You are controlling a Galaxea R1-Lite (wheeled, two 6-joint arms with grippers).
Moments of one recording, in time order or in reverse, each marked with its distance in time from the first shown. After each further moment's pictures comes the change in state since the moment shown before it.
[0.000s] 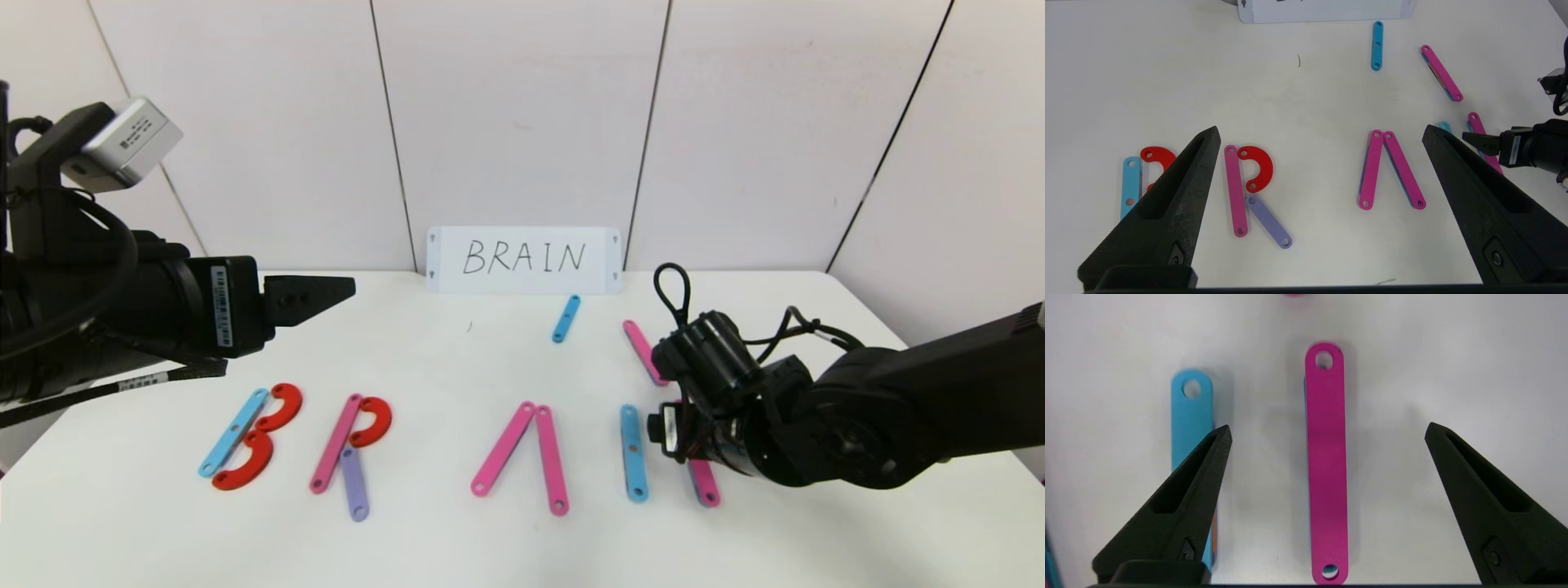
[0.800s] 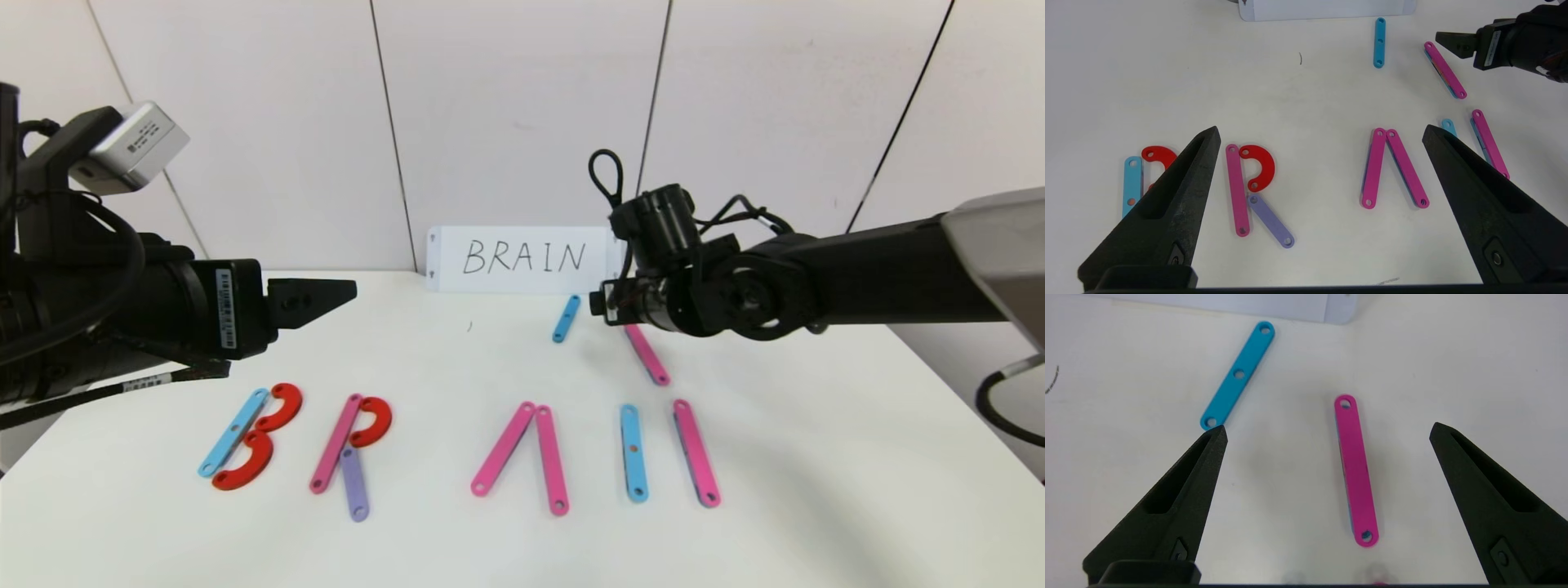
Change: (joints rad) left arm 0.002 0.006 0.001 0.000 0.000 0.007; right arm -0.044 0.220 -0.590 0.019 0.000 -0.316
